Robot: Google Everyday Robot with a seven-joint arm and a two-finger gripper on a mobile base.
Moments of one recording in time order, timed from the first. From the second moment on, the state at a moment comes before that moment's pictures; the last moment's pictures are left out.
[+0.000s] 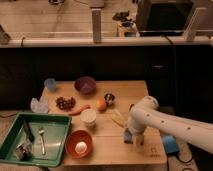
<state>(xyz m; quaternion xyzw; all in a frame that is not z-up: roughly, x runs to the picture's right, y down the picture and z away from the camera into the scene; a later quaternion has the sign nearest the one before) 0.142 0.247 0.783 -0.32 -0.11 -0.16 0.93</state>
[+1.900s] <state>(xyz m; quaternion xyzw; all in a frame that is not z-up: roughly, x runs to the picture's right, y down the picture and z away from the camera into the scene) 0.122 0.200 0.780 -0.29 -0.11 -0.13 0.94</state>
